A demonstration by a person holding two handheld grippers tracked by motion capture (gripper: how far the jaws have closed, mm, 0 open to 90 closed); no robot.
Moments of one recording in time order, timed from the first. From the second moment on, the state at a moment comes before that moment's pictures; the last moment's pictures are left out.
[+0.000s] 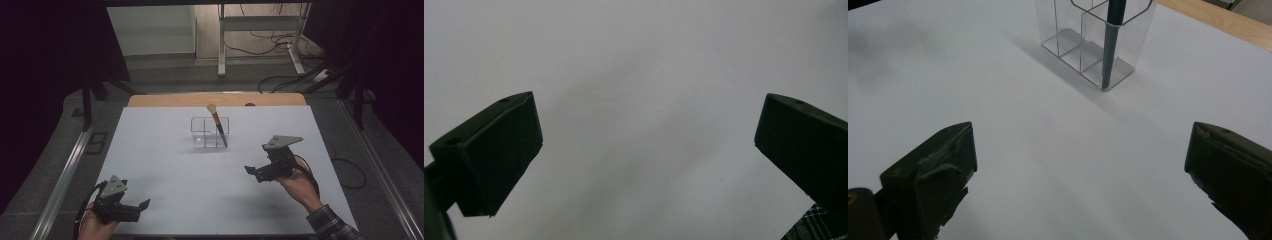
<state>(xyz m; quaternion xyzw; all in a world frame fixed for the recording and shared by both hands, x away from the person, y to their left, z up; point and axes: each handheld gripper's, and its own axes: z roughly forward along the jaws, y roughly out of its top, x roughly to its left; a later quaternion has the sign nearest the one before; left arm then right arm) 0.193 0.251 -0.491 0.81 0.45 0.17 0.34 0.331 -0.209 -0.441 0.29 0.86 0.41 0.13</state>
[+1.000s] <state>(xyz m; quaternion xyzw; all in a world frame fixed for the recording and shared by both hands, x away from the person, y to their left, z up) 0.193 0.251 -0.491 0.81 0.45 0.17 0.34 0.317 -0.230 -0.445 0.30 0.86 0.40 0.14</state>
